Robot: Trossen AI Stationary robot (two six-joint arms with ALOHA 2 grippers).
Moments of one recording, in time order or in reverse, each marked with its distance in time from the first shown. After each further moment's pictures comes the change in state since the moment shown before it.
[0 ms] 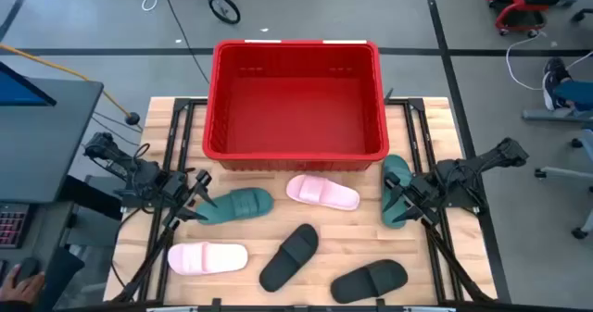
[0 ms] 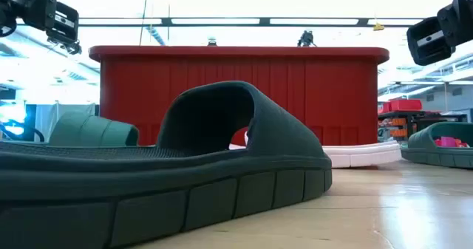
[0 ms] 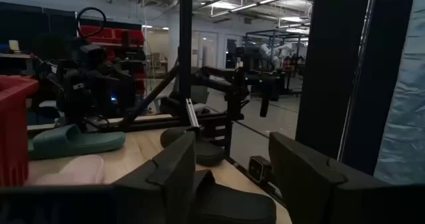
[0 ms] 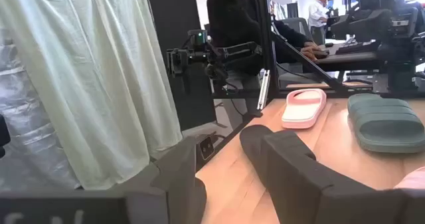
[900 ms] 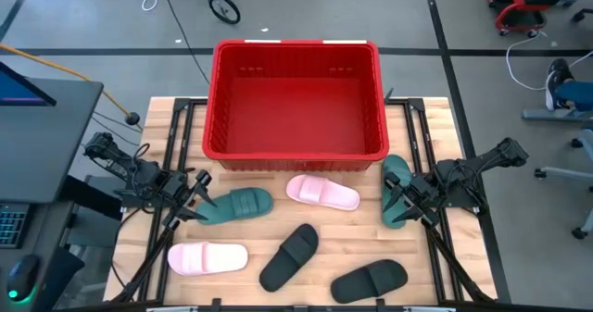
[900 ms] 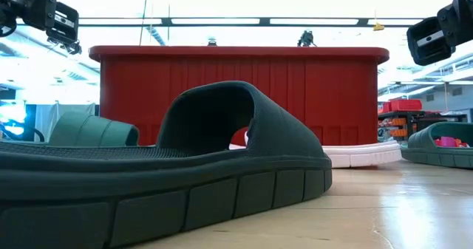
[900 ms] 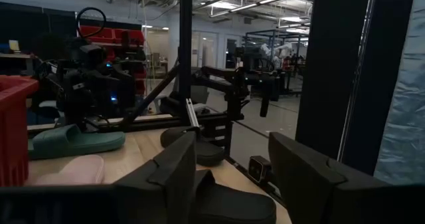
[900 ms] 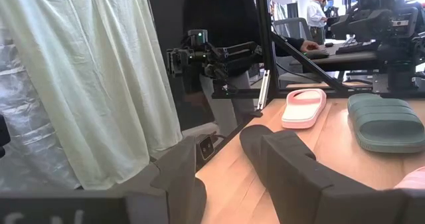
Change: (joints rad) left arm 0.000 0.000 0.000 0.000 0.000 0.000; right arm 0.000 0.000 0.000 0.000 0.000 0.000
